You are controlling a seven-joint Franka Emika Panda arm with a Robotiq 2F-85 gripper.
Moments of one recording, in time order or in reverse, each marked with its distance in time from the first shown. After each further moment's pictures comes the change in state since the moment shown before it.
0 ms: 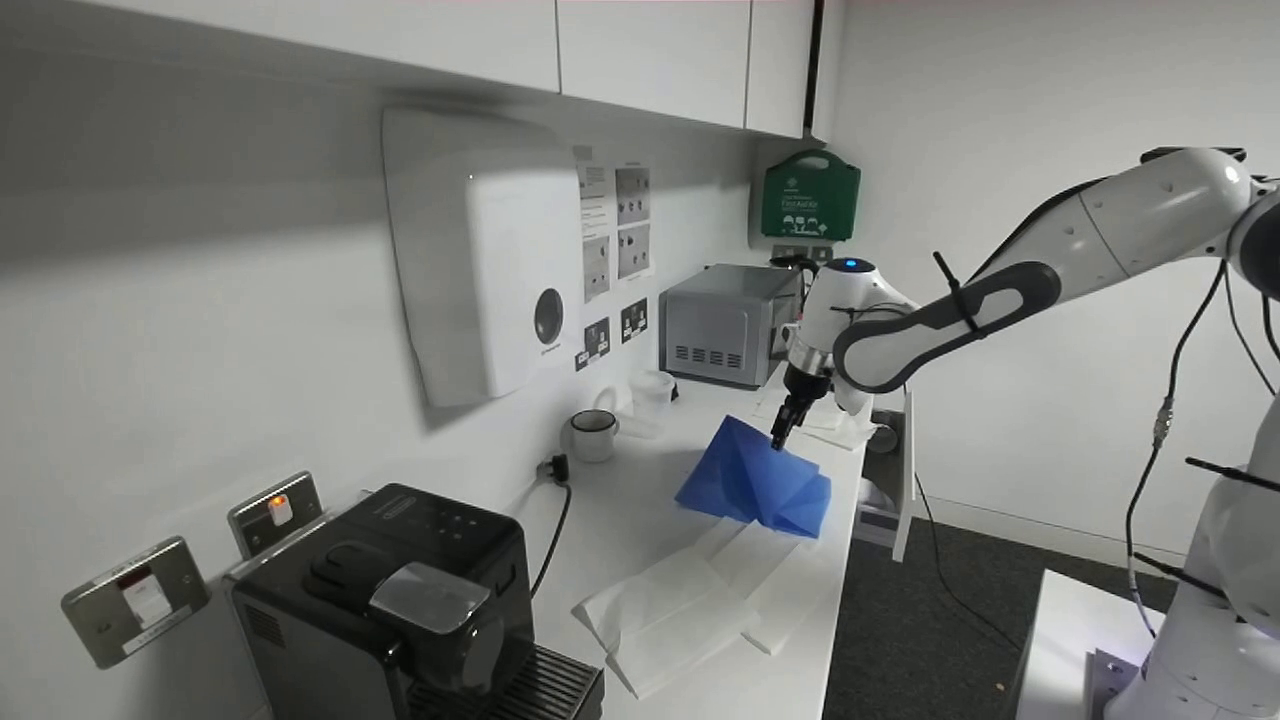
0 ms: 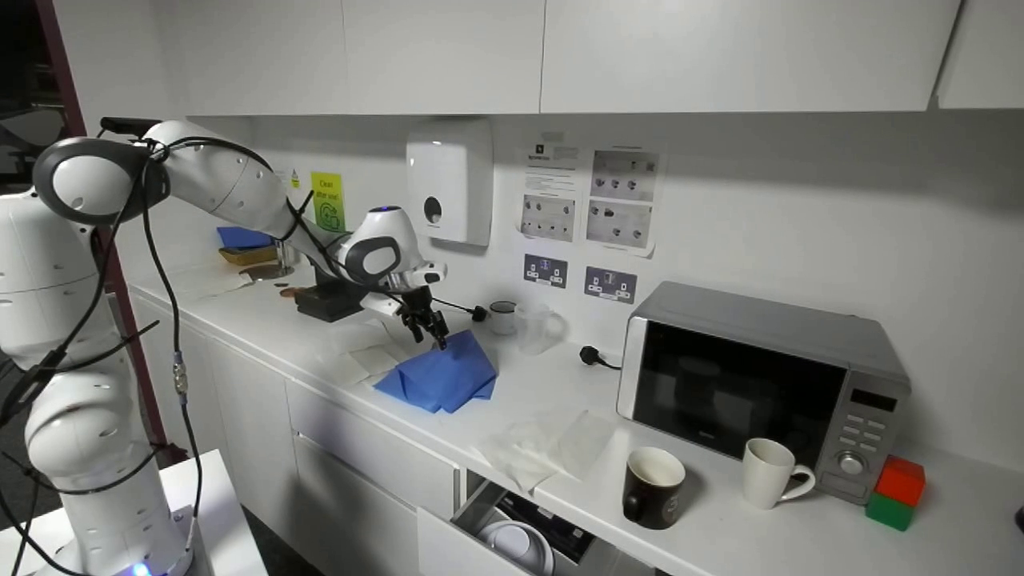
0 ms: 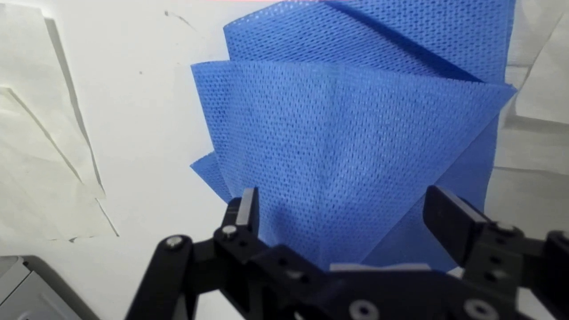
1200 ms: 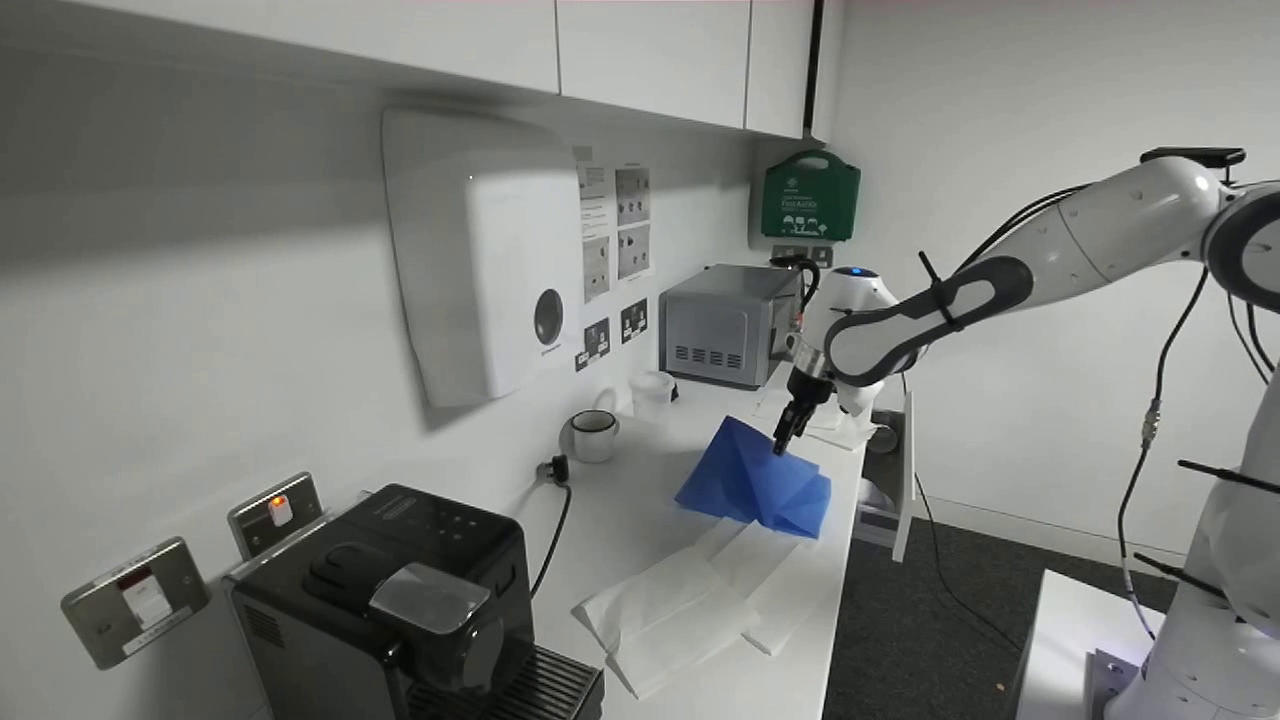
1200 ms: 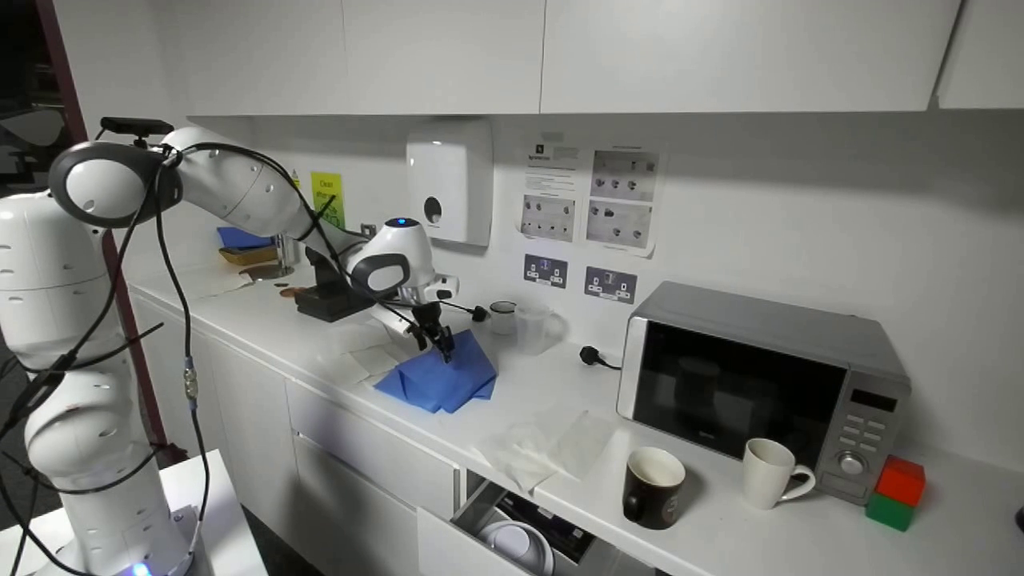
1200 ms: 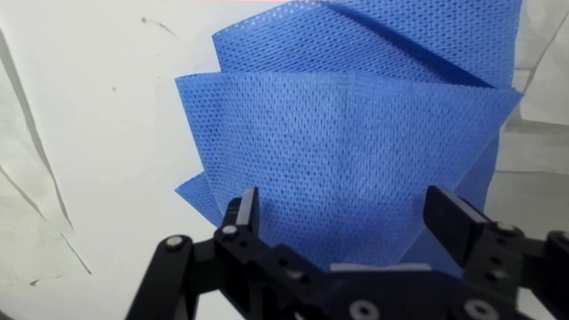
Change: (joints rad) arm -0.004 0.051 -0.049 0.007 0.220 0.020 -0.204
